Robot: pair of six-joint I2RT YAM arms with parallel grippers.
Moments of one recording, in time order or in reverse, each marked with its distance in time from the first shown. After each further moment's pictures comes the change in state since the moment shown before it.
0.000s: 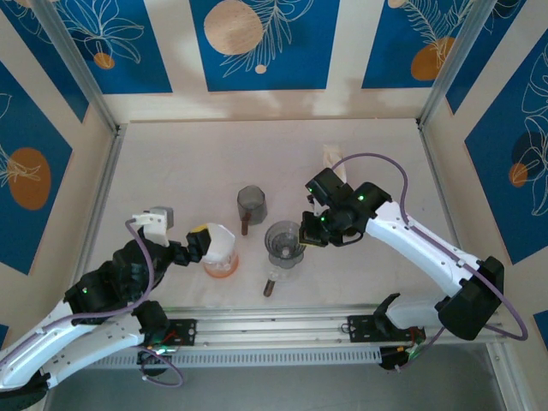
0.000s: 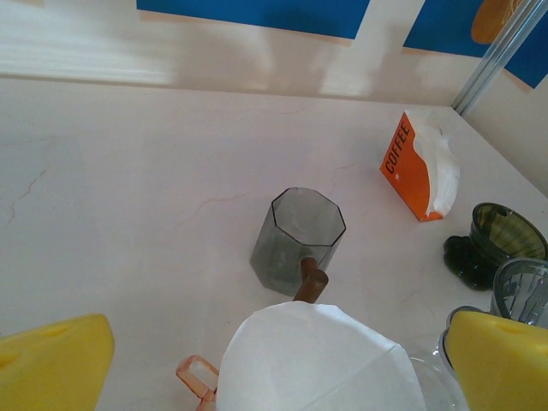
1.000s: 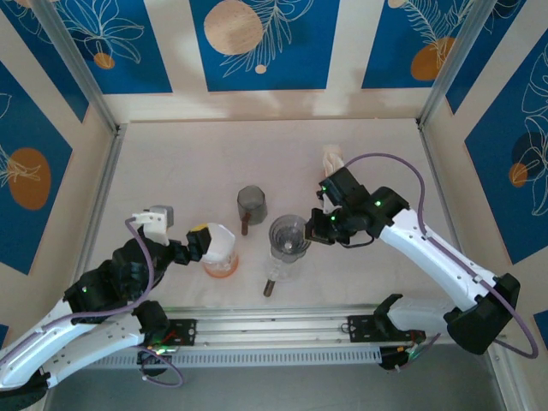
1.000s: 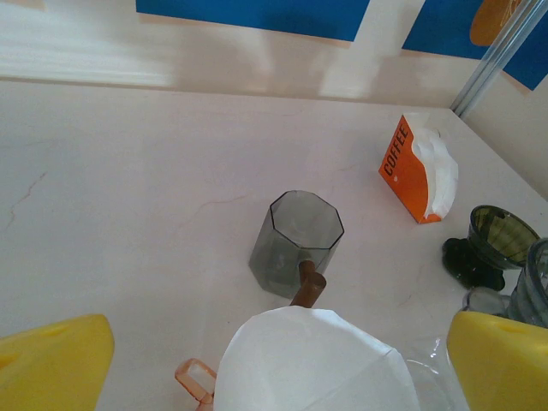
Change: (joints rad) left arm 0.000 0.013 0.015 -0.001 0.000 0.000; right arm -0.043 -0.093 -0.021 0.015 -0.012 0.000
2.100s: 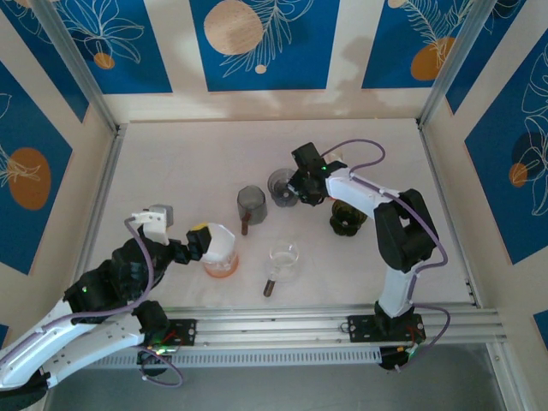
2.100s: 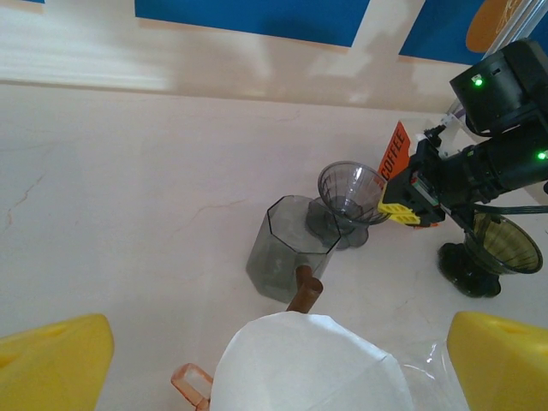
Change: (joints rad) left arm 0.000 0.000 0.000 0.011 -0.001 0.000; right arm -0.174 0.632 0.132 0.560 0.293 0.307
